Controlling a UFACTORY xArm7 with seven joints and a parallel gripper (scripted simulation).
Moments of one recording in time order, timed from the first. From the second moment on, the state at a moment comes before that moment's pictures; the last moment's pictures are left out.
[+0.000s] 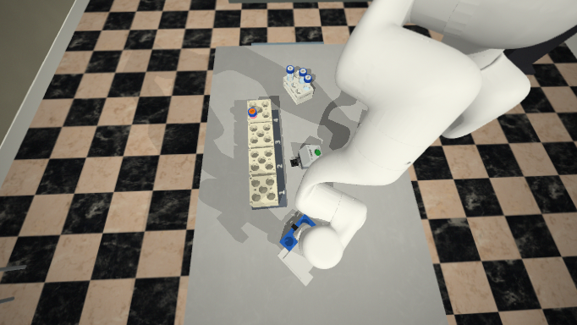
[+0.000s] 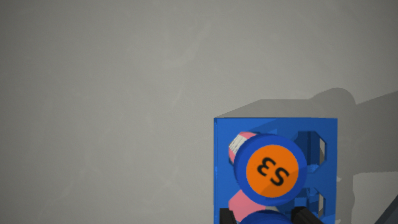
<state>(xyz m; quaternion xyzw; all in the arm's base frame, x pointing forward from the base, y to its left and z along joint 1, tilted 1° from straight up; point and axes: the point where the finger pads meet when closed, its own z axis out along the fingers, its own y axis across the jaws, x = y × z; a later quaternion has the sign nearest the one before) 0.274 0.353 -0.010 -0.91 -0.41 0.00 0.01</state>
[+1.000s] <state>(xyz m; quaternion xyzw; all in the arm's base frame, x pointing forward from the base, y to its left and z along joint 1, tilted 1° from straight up) 0.274 0.353 -0.011 -0.91 -0.41 0.00 0.01</state>
